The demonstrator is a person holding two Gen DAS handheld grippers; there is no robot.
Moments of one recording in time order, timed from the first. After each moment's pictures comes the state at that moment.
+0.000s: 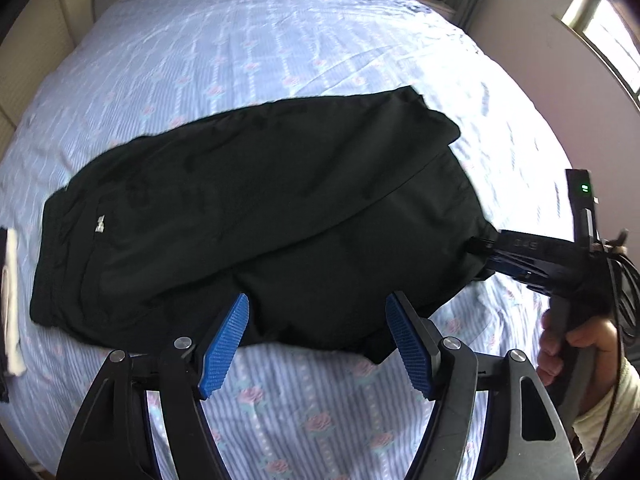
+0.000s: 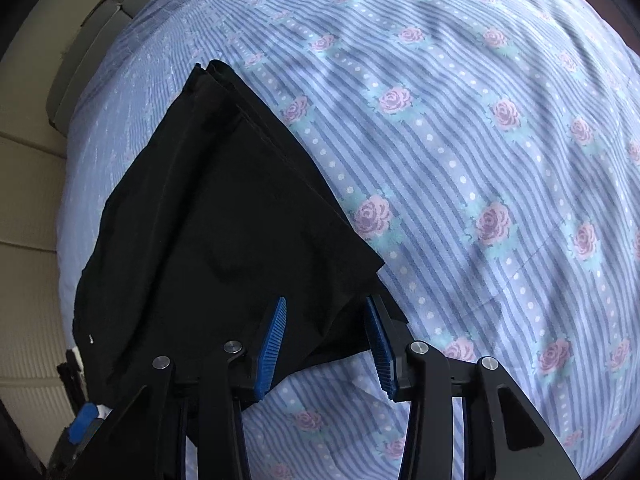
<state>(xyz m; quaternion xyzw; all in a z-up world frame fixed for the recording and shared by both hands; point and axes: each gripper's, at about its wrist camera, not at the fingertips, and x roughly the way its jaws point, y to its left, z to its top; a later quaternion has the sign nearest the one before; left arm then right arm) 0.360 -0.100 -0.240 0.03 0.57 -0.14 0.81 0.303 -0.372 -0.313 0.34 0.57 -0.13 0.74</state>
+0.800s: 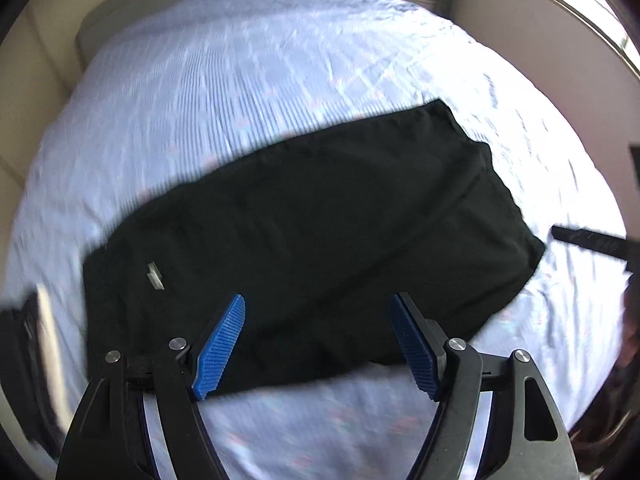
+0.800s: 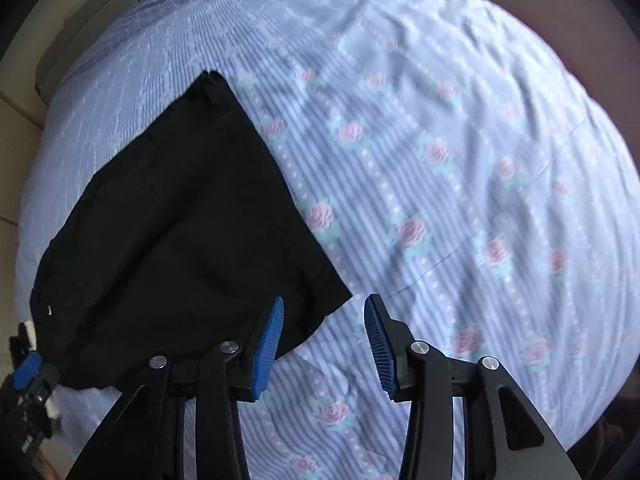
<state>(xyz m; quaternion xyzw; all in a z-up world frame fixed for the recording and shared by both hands) 0.390 -0.053 -0.227 0.13 0.53 -0.16 0.82 0.294 -0.357 -0.256 0.21 0.56 -0.18 0.78</state>
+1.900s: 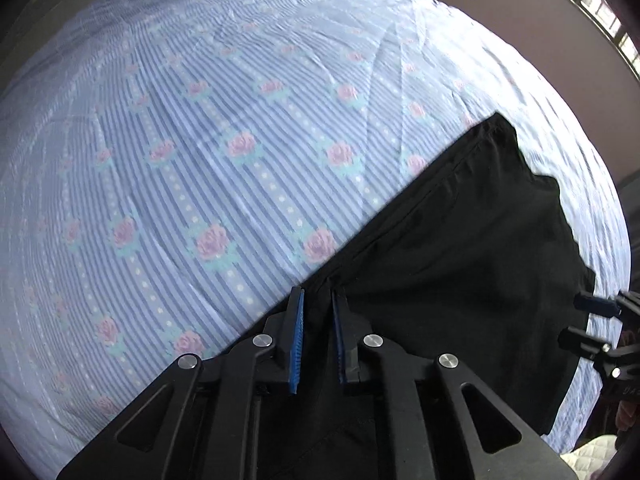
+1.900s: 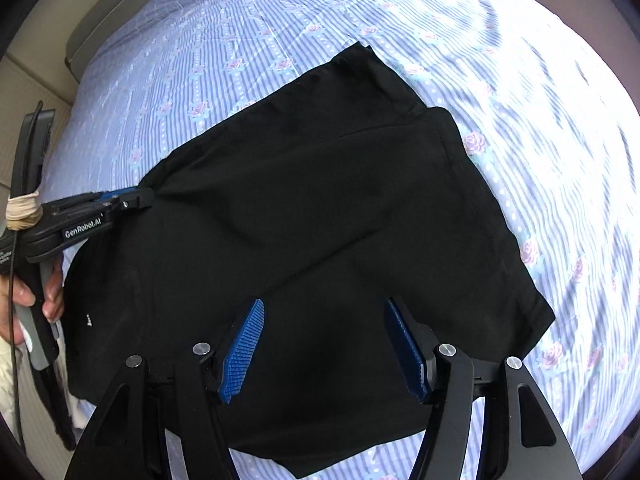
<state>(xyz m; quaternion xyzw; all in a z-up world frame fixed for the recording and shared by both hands) 0.593 -0.066 -0.305 0.17 0.57 -0.30 0.75 0.381 -0.261 -0.282 0.22 0.58 -0.12 0.78</state>
